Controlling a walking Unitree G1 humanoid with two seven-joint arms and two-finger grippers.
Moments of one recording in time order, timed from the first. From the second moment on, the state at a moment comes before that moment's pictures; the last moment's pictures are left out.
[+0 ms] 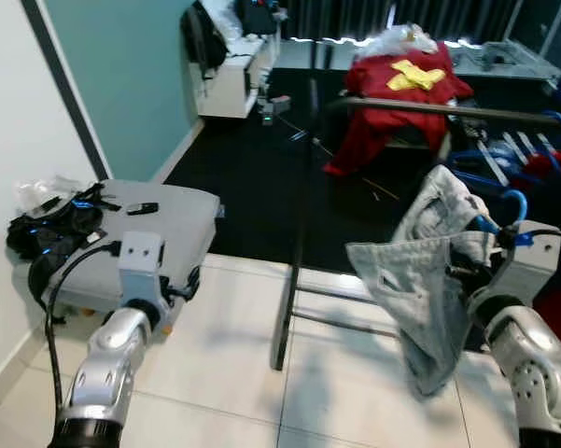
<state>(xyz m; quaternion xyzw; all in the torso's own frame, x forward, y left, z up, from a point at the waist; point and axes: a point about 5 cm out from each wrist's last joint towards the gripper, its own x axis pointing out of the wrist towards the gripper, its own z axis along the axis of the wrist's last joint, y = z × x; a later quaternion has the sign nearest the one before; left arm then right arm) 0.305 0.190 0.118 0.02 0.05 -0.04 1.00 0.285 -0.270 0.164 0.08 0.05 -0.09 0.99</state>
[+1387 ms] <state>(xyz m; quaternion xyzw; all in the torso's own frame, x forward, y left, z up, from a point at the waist) 0.303 0.188 0.116 0.02 0.06 -0.03 1.00 0.320 -0.294 0.202 0.02 0.06 -0.11 0.99</state>
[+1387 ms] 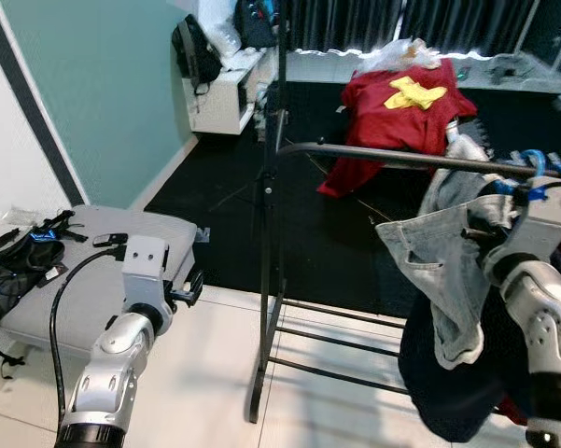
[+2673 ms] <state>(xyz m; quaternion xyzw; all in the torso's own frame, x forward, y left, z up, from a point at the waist) 0.284 0.241 0.136 0.03 0.05 0.07 1.00 0.341 -0.297 0.203 -0.04 -0.02 -0.08 1.00</state>
